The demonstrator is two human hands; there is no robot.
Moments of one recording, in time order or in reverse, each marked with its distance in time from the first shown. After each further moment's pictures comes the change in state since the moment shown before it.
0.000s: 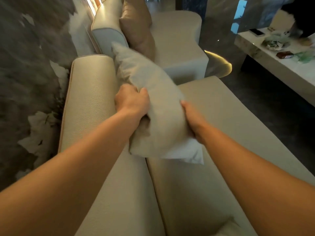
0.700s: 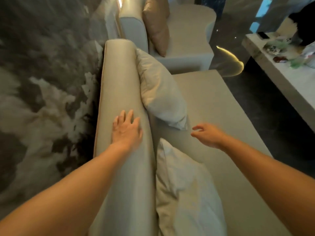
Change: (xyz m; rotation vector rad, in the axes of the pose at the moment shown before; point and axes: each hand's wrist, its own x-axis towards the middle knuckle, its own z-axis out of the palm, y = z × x) left_hand -0.212 -0.107 -0.078 0.707 -0.246 0.240; right_hand -0.238 0.017 -0.080 -0.857 -0.239 0.015
